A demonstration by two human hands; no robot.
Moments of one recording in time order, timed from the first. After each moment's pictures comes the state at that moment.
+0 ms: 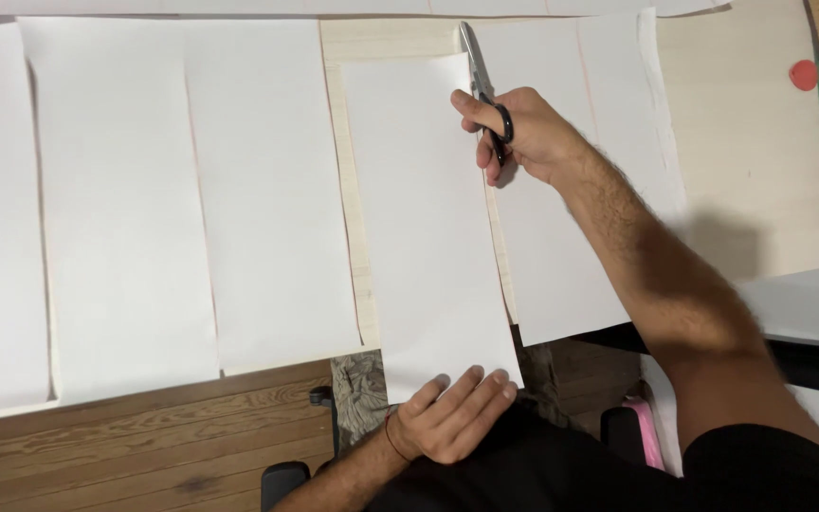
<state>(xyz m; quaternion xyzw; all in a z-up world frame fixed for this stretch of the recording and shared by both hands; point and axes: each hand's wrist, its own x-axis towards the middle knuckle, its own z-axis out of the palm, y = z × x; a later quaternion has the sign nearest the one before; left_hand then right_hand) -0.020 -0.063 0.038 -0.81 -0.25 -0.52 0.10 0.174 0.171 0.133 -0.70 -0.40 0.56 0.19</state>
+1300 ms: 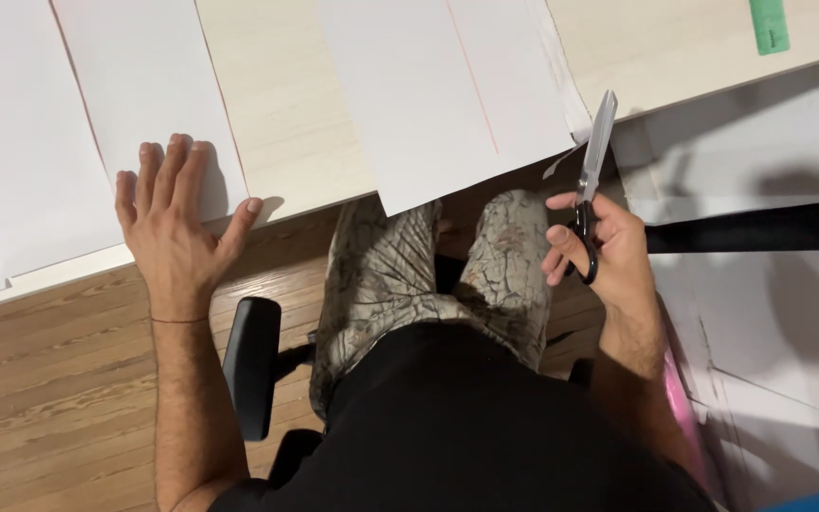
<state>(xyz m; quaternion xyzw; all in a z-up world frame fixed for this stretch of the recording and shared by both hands) -0.087 -0.022 0.068 -0.84 -0.50 -0.21 0.00 0.339 -0.196 0.088 -0.64 -0.39 0.47 0.47</state>
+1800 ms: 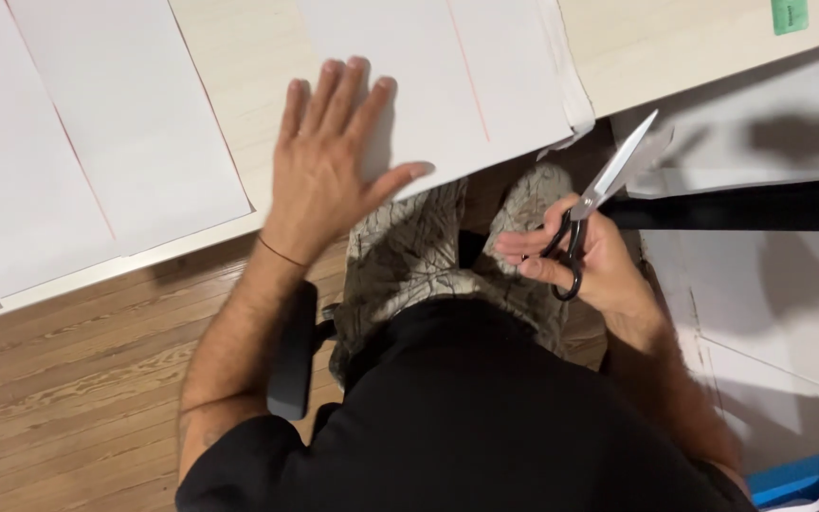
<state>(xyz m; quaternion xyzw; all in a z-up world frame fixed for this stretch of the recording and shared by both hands) 0.074 0.006 0.085 -0.91 -0.38 -0.07 -0.12 0.351 -0.192 0.062 -0.48 -0.40 0.62 0.48</state>
